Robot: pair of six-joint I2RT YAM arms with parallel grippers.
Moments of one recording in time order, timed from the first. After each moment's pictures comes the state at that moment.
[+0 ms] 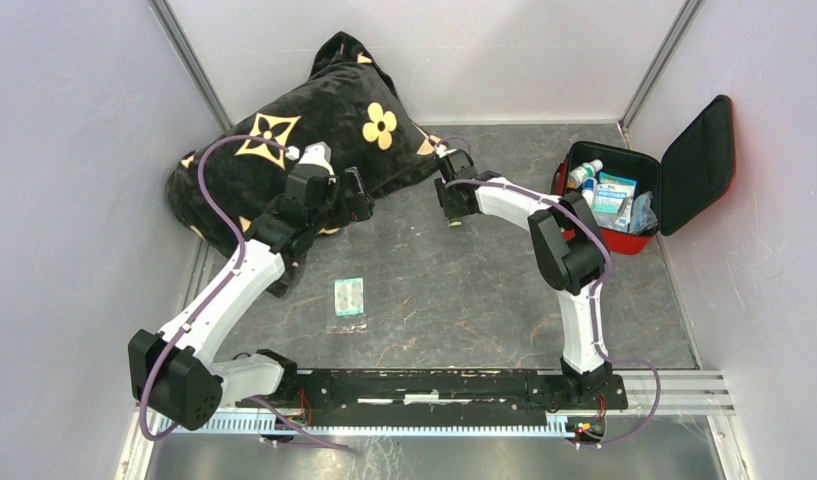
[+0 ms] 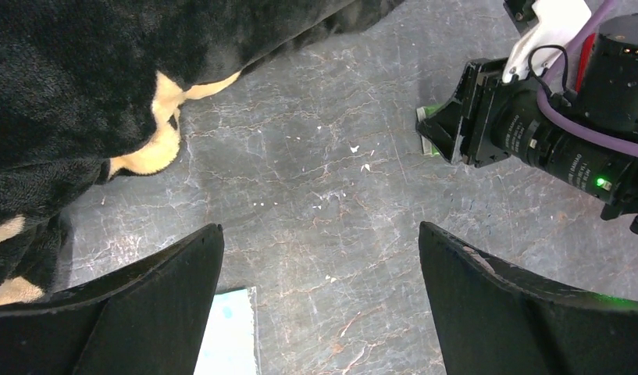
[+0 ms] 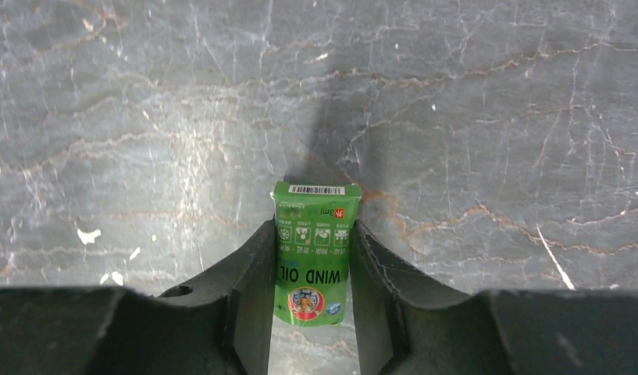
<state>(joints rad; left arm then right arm) -0.43 1.20 1.04 -0.42 -0.13 -0.54 0.53 2.13 1.55 -0.38 0.18 0.22</state>
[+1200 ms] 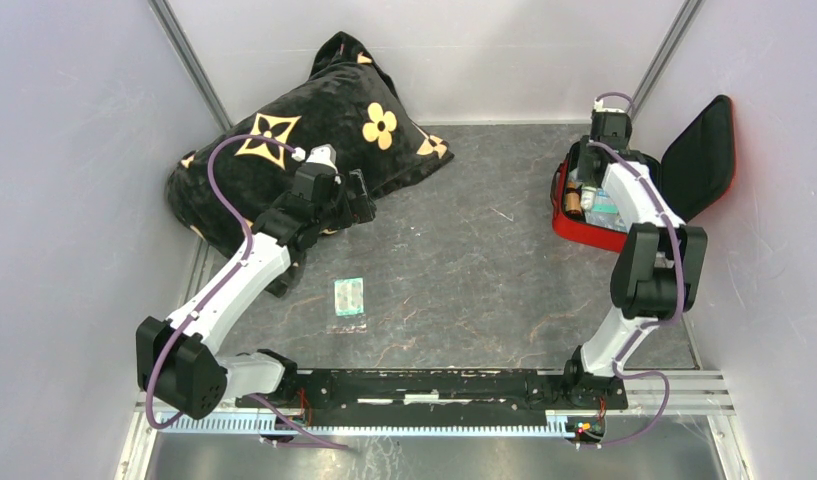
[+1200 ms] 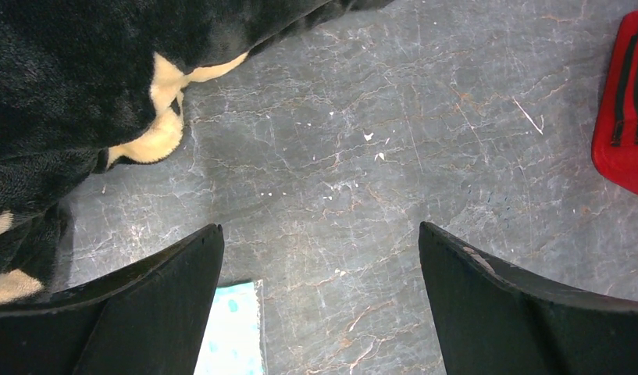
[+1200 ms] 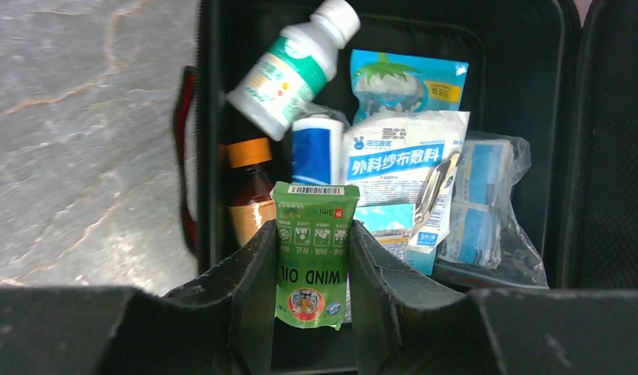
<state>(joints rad) -0.43 1.25 1.05 -0.45 -0.13 -0.54 -0.07 1.74 1.41 -0.43 0.27 0.00</state>
